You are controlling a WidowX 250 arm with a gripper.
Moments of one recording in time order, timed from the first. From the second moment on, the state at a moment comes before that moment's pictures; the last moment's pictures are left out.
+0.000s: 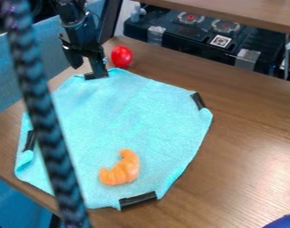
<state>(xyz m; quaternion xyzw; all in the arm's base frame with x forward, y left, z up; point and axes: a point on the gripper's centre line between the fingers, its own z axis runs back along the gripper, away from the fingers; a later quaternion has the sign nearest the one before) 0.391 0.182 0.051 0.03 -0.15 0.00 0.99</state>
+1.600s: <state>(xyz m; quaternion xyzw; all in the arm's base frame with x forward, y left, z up) 0.407 0.205 0.054 0.01 -0.19 -0.12 0.97</state>
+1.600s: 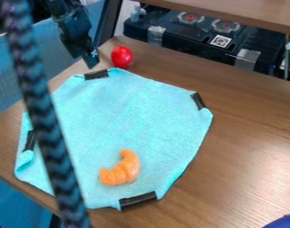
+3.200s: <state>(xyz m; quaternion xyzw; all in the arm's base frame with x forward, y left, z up) 0.422 0.188 0.029 0.02 -0.17 -0.11 0.98</state>
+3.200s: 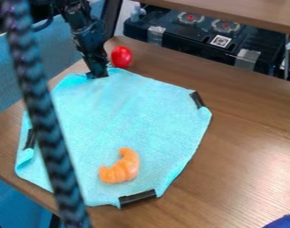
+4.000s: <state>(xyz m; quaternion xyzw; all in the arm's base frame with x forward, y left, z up) 0.394 0.107 0.062 0.03 -0.27 -0.15 0.95</state>
